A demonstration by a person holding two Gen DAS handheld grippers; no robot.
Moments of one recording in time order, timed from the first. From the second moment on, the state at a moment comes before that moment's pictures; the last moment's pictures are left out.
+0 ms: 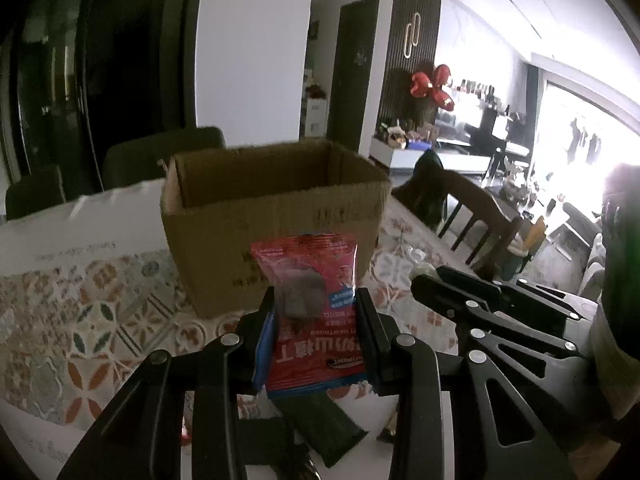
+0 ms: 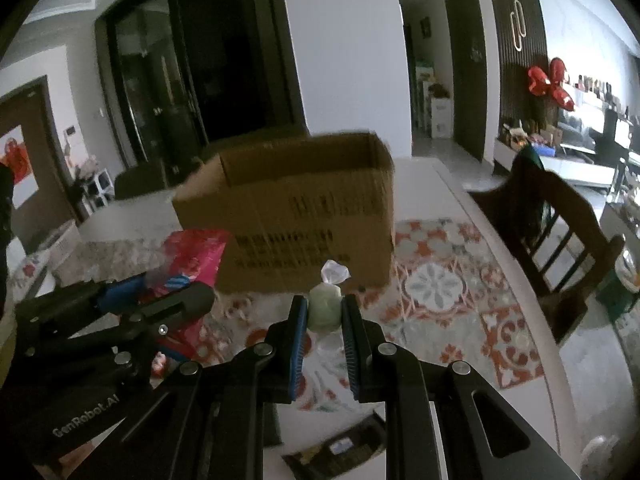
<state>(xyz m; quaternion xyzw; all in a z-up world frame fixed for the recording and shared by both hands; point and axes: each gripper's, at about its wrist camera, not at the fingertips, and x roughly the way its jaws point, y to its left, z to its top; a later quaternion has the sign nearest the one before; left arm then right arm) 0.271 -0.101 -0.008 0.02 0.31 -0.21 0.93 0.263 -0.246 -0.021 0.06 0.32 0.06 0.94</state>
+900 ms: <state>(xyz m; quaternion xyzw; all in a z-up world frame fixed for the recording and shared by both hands) 0.344 -0.087 0.065 0.04 0.24 -0.18 0.95 0.335 -0.232 0.063 0.04 0.23 0.11 0.97</state>
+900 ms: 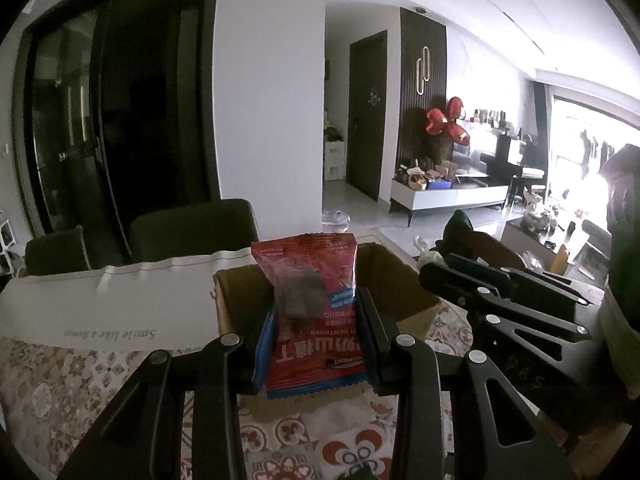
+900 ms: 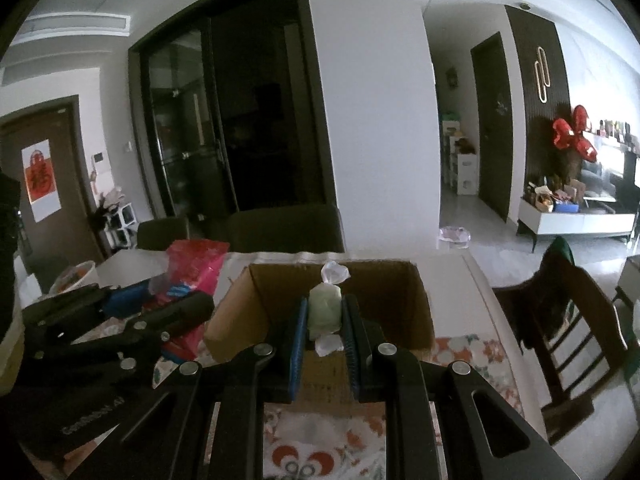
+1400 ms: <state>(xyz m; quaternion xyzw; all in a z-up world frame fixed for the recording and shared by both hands) 0.415 -0.097 0.048 0.04 0.31 -0.19 0.93 0.405 -0.238 0.047 0.03 0.27 0.10 0.96</state>
